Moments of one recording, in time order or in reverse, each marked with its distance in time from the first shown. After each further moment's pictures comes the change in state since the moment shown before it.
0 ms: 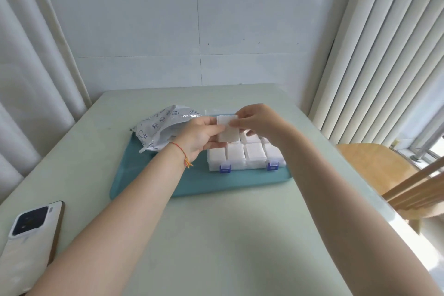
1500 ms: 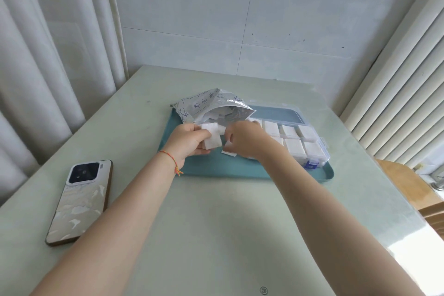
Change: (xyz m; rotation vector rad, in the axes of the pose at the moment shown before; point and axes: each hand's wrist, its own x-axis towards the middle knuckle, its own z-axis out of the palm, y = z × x) left_hand -0.055 -0.048 -0.101 -0.020 0.359 -0.067; right_hand 0.000 -0.029 0.131 -0.963 -0.155 -0.241
